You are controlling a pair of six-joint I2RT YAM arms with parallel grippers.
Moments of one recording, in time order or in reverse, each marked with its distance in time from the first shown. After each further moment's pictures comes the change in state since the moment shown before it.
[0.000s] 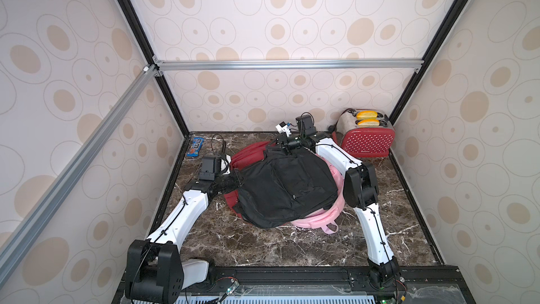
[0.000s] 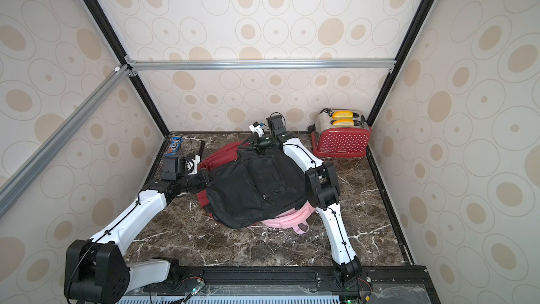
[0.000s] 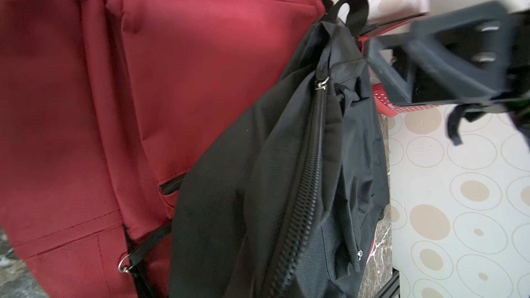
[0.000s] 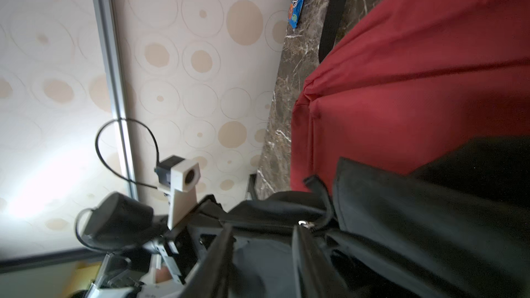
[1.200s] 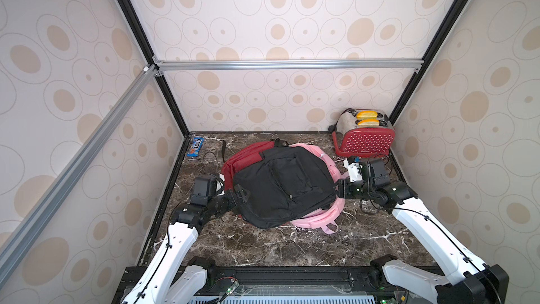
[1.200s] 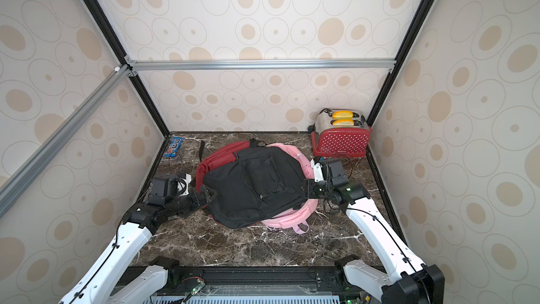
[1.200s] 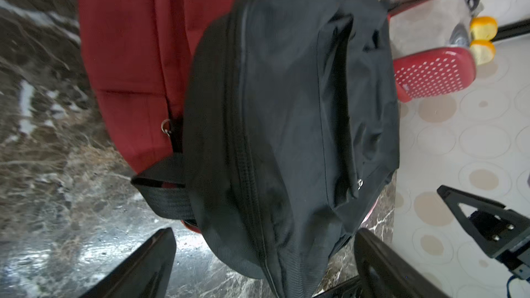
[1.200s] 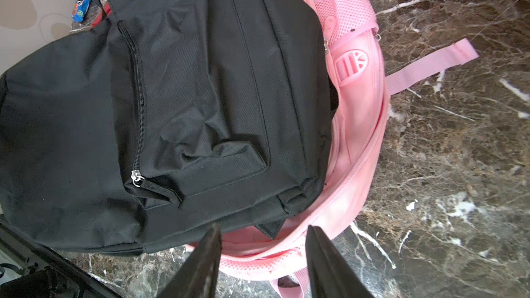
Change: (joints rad) left arm -0.111 -0.377 -0.148 -0.293 -0.112 -0.106; right arm -0.142 -1.281 -1.224 -0.322 0.880 -0.468
